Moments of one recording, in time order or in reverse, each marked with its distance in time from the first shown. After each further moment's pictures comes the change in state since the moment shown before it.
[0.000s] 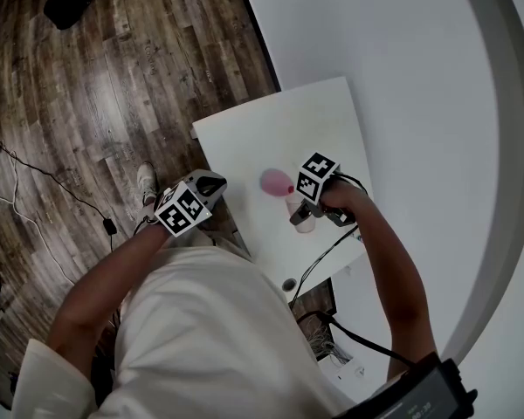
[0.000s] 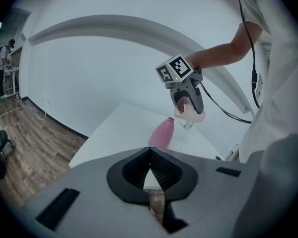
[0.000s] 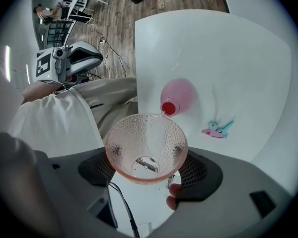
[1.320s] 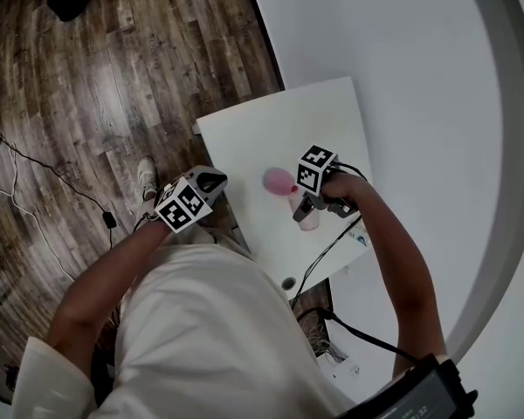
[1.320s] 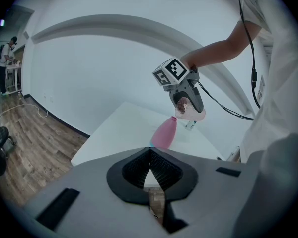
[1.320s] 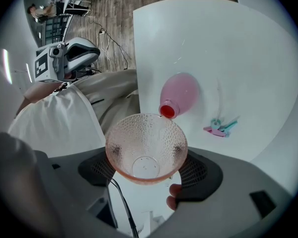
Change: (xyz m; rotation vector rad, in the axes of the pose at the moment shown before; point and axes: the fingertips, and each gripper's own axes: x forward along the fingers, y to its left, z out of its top) left arm -0.003 0.003 -0.008 -0.021 -0.004 0.010; right arm 0.004 -0.001 0.000 -0.012 0.122 0.044
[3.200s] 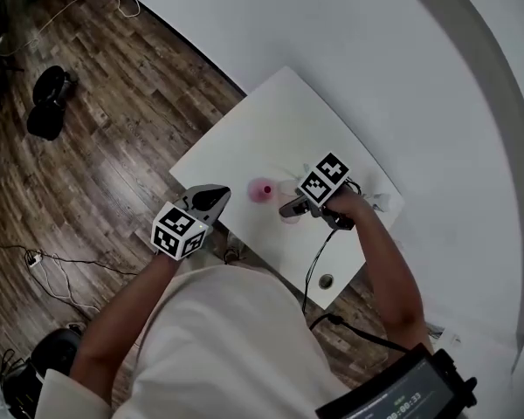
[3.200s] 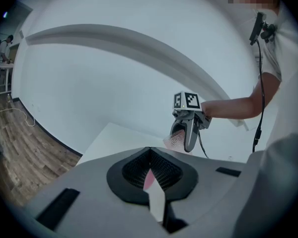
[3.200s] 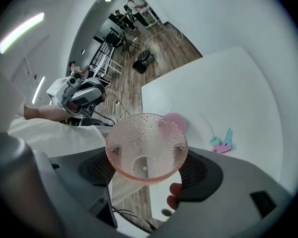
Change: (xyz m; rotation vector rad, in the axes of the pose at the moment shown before) left arm 0.004 -0.052 0.155 0.008 -0.114 -0.100; right arm -0.050 0.000 -0.028 0.062 -0.894 0.095
